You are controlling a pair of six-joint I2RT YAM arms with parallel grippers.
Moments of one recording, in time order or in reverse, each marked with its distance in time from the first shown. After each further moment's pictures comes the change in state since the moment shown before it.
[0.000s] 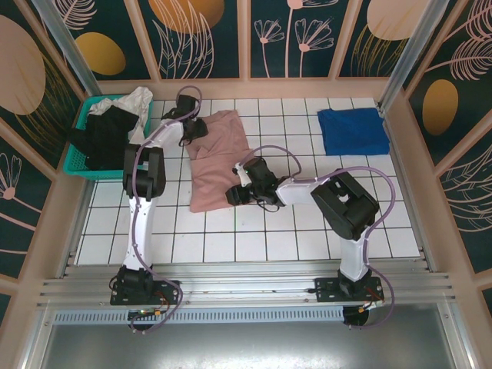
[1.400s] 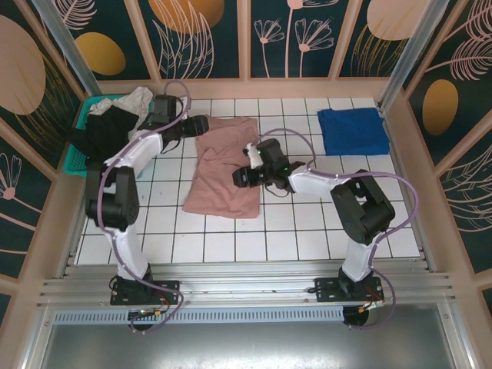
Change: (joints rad) left arm 0.006 -0.630 -0.689 0.298 0.242 0.140; right arm -0.141 -0.104 0.079 -0.112 -0.088 0.032
